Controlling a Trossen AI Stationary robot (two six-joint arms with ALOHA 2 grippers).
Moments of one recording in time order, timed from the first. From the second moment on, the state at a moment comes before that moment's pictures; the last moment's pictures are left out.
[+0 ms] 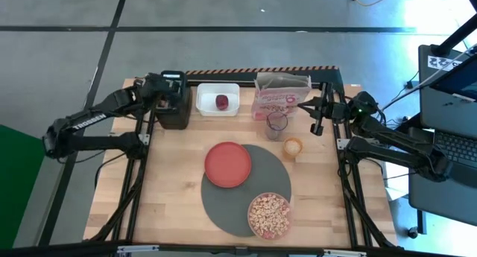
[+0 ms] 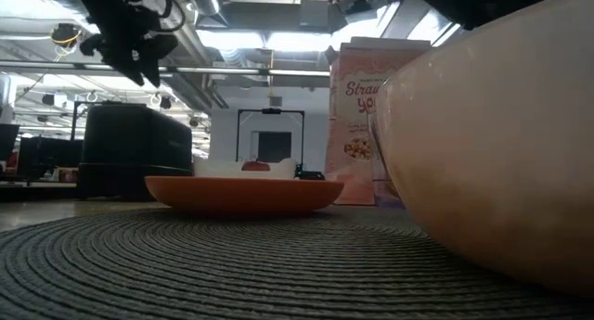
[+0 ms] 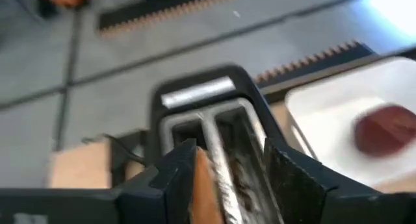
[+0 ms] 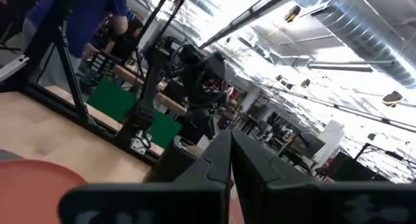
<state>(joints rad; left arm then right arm) 0.54 0.87 0.88 -0.82 -0.69 -0.45 -0.63 0.68 0.40 0.60 -0.66 -0.45</state>
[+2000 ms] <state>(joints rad) 0.17 0.94 0.96 -0.58 -0.43 -0.44 -0.63 0.69 0.40 0.46 -0.58 -0.50</state>
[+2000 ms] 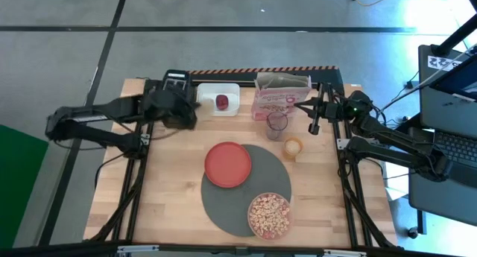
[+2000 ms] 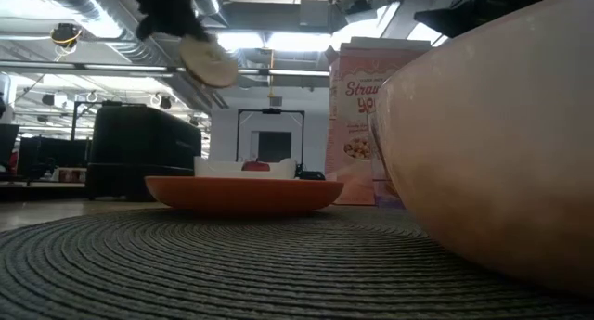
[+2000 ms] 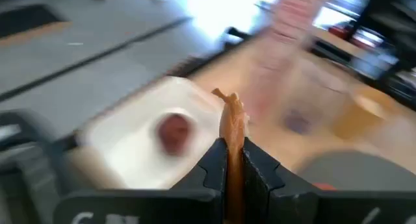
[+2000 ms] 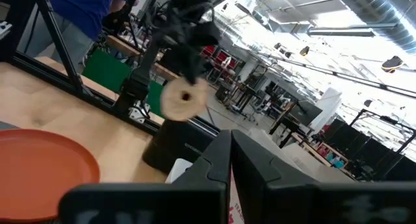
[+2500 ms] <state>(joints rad) -0.20 1.44 0.92 -0.19 -0.42 -0.69 -0.63 0.69 0.40 0.46 -0.59 -0.50</state>
